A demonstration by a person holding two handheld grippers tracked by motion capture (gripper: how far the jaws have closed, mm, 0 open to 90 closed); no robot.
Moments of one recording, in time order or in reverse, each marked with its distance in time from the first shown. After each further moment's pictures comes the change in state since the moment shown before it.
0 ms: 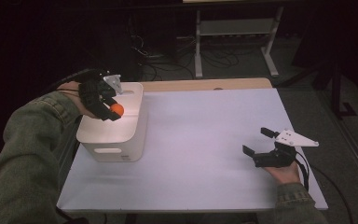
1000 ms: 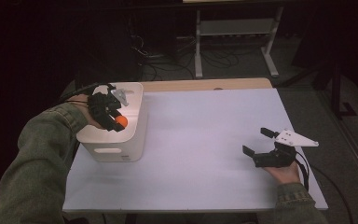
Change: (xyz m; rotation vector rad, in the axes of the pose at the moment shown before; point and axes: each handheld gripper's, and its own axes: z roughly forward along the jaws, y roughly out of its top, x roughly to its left) left arm -0.003 -0.011 0.043 0.022 -0.074 -0.008; right arm 0.000 0.000 0.000 0.004 0.001 -0.005
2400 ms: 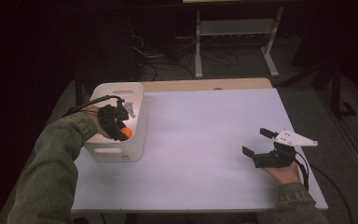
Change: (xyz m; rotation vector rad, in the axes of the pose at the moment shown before) left arm 0.001 -0.004 0.052 0.076 -0.079 0.001; right arm 0.000 0.000 0.001 0.016 0.010 0.000
